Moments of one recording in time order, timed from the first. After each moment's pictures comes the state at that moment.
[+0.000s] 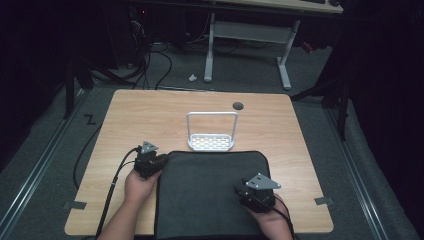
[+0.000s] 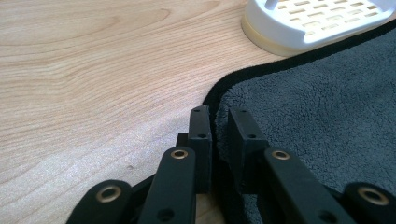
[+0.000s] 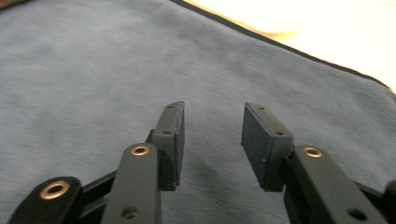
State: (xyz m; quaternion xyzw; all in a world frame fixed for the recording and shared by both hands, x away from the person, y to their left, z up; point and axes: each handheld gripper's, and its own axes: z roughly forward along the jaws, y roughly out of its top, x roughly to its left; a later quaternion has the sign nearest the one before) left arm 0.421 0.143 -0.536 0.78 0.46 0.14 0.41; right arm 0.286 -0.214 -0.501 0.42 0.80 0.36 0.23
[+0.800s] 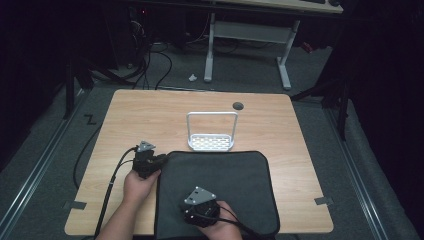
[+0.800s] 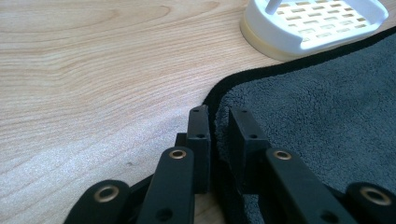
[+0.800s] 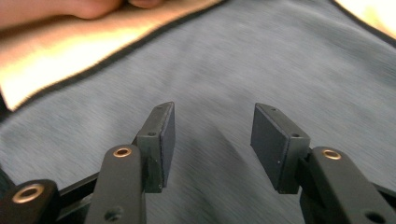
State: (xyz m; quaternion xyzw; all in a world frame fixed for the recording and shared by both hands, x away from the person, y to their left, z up) left arm 0.424 0.149 -0.537 0.77 0.47 0.11 0.42; right arm 0.271 -0.066 -0.516 0.31 0.86 0.36 0.17
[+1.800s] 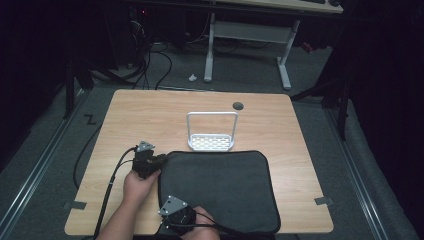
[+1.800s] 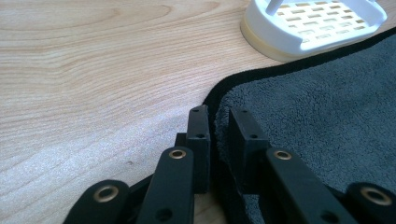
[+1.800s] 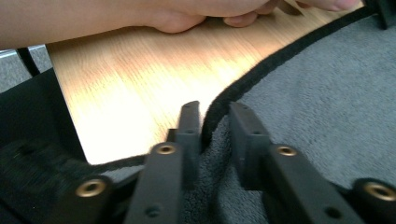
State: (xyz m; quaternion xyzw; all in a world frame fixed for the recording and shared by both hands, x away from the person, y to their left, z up) left arm 0.424 0.150 -0.537 0.76 0.47 0.10 0.42; right arm 0.261 -0.010 -0.526 0.26 0.89 0.35 0.15
